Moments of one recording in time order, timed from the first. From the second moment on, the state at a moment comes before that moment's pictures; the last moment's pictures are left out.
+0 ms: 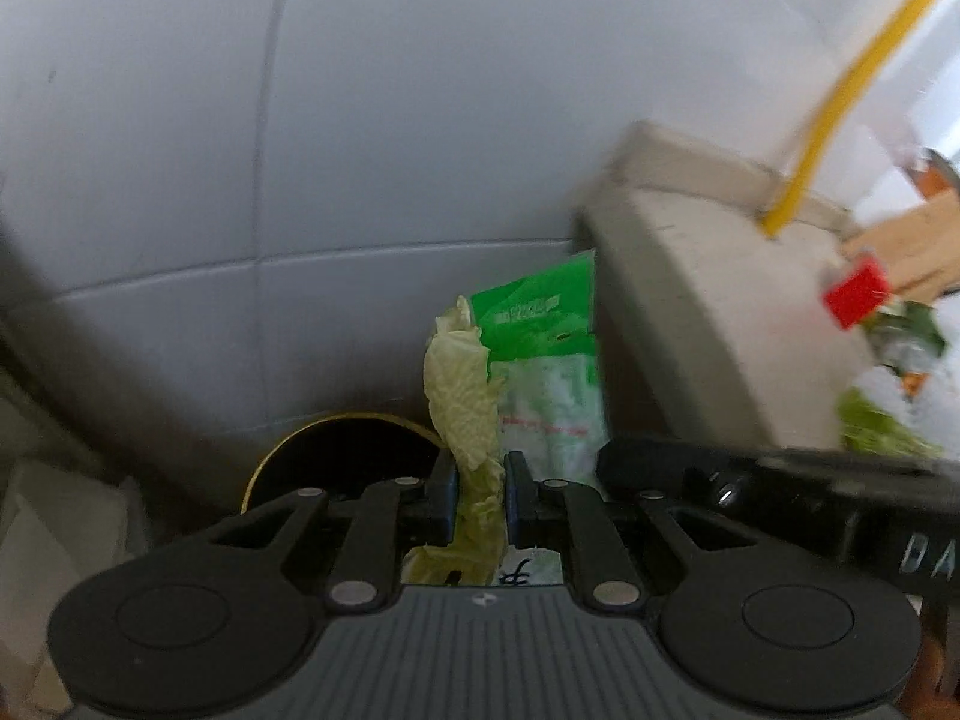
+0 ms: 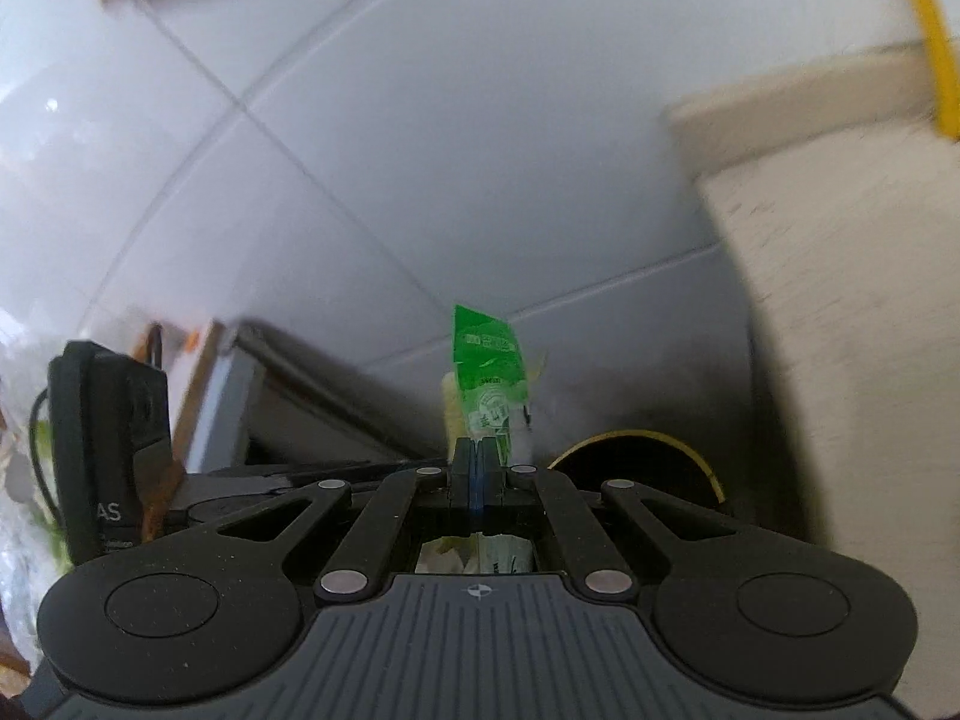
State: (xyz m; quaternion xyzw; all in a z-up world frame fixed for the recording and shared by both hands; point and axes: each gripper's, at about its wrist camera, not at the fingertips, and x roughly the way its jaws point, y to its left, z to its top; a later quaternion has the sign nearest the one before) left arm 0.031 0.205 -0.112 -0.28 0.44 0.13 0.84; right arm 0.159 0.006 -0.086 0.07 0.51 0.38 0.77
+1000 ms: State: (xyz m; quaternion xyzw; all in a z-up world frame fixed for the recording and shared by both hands) left arm 0.044 0.227 -0.200 -0.34 0.50 0.27 0.75; right arm 0.184 0.058 -0.194 -0.02 0.61 0.29 0.74
